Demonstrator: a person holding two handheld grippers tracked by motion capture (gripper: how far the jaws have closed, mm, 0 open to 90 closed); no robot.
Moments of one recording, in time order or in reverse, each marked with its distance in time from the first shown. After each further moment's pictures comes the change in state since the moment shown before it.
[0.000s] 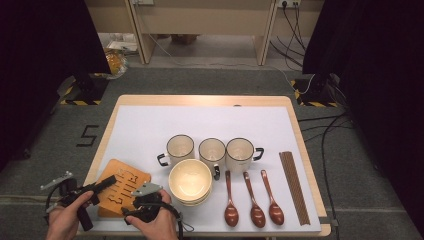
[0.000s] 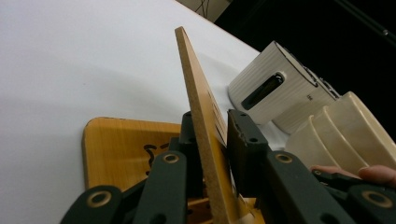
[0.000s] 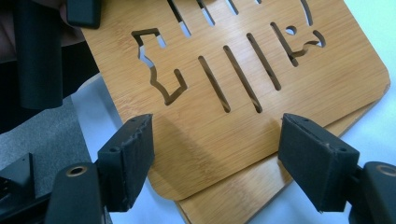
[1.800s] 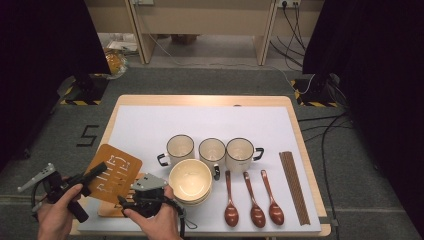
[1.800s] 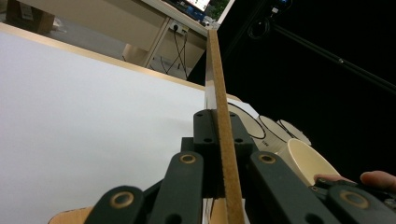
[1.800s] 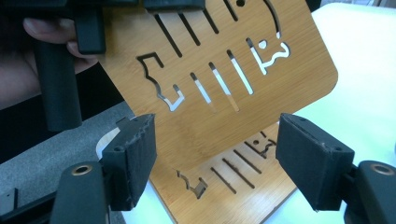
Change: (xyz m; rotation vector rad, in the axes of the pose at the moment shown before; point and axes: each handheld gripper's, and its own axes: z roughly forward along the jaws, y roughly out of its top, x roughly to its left) left arm -0.042 0.035 -0.022 -0.180 -0.065 0.144; right arm 0.012 0.037 -0.049 -0.164 -0.034 -0.035
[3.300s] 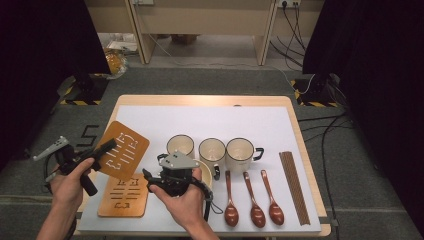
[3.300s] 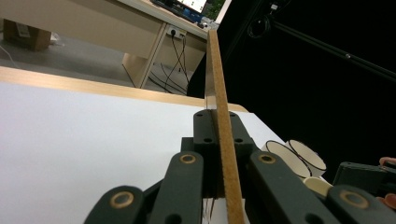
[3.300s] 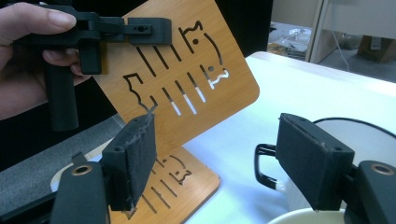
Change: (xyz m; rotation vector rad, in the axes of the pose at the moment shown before) left arm -0.008 0.045 0.053 0.010 0.000 0.081; right arm -0.048 0.043 -0.066 -0.104 -0.132 -0.018
